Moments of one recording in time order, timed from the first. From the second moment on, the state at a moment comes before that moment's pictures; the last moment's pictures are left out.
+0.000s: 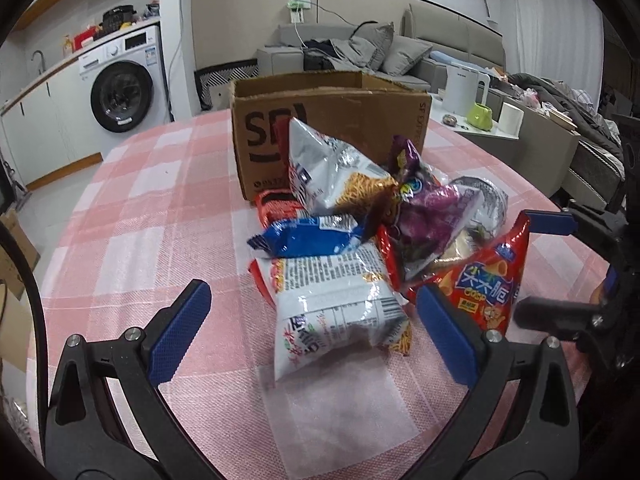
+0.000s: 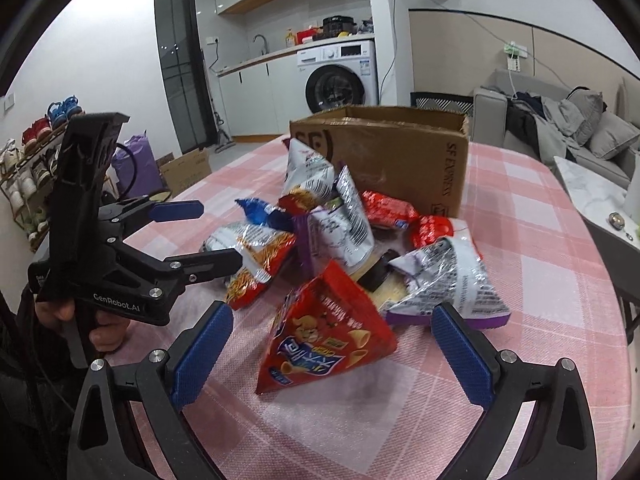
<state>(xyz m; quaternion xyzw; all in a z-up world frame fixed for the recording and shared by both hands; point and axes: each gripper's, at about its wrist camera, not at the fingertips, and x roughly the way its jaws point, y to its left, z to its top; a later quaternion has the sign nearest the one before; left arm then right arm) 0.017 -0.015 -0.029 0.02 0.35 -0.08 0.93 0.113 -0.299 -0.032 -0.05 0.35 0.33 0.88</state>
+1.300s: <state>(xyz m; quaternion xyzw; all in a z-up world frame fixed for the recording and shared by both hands) 0.036 -0.026 -0.054 0.01 0.40 -0.14 0.91 0.139 -0.274 -0.066 -0.07 0.42 0.30 0.85</state>
